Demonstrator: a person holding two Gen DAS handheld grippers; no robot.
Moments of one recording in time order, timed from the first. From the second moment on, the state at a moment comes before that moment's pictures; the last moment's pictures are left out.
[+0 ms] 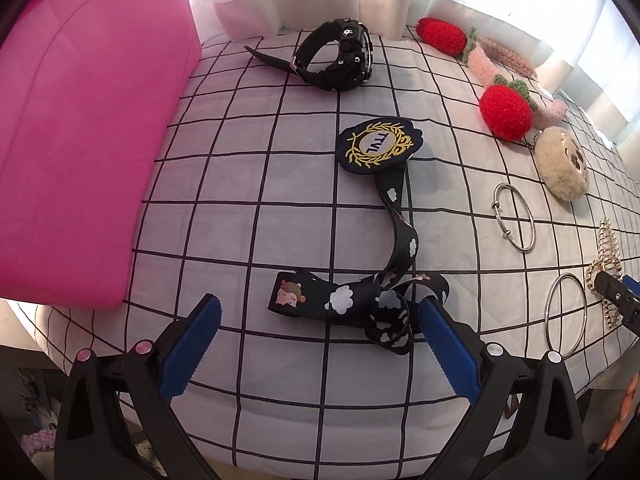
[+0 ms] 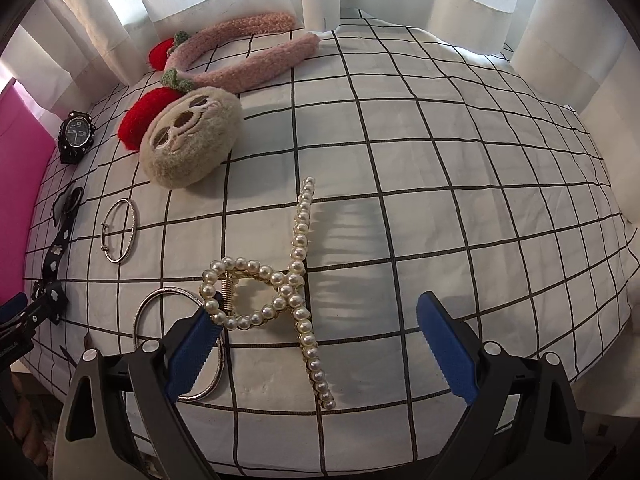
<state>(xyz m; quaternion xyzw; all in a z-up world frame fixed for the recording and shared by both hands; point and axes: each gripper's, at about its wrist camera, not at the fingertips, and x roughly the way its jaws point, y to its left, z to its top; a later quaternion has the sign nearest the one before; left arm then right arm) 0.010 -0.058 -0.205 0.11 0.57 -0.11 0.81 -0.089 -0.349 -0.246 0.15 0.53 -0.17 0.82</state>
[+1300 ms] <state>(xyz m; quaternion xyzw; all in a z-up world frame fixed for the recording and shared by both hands) 0.008 -0.061 -0.147 0.04 0.50 -0.21 0.84 -0.098 -0.342 -0.219 0.13 0.48 -0.14 0.86</state>
